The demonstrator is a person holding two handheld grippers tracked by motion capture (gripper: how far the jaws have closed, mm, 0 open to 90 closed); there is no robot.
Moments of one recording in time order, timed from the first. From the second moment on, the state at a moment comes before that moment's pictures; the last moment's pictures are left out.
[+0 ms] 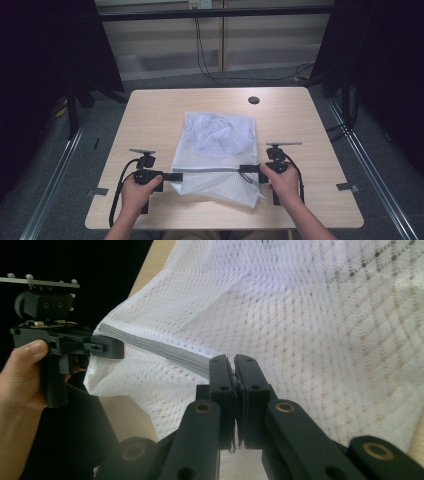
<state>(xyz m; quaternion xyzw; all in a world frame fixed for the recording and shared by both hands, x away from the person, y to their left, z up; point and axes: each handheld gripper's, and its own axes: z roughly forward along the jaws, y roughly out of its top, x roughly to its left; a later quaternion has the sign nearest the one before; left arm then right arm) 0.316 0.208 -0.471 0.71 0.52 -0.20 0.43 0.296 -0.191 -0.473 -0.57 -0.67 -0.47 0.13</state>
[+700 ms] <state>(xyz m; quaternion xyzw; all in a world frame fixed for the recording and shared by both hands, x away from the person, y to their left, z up) 0.316 0.208 -0.471 0.71 0.52 -0.20 0.42 0.294 -0.202 -0.474 -0.57 -0.66 -0.46 0.12</state>
